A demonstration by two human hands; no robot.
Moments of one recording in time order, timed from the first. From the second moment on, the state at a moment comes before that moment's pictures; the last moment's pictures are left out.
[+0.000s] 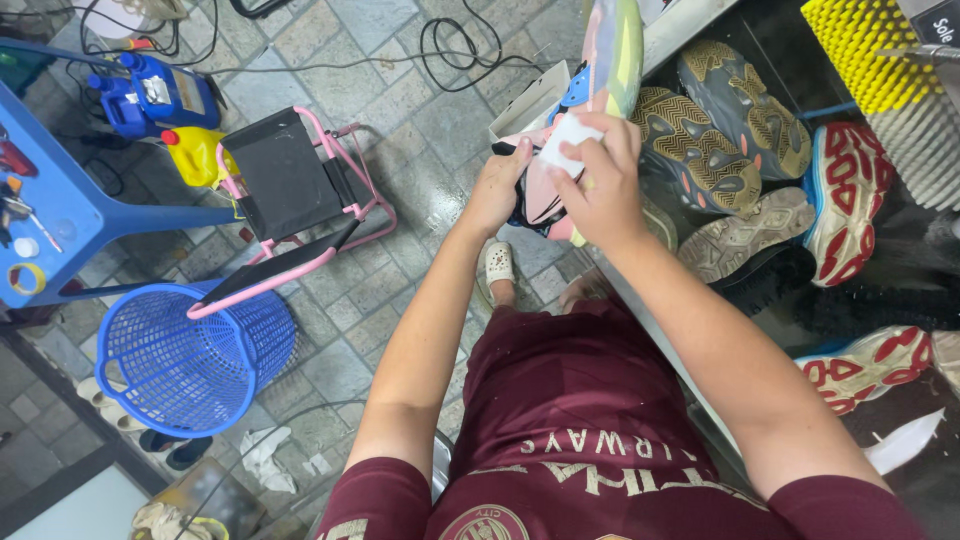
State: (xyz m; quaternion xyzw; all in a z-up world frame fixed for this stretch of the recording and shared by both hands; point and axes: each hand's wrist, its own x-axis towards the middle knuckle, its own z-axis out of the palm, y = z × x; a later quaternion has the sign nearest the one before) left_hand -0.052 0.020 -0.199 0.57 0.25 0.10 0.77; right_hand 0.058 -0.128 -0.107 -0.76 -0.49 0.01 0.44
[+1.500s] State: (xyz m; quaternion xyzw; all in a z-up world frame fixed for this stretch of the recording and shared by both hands) left_hand 0.007 0.029 -0.114 0.39 0.20 -0.06 0.89; right_hand 0.074 -0.173 -0.110 -0.74 -0.39 0.01 0.55
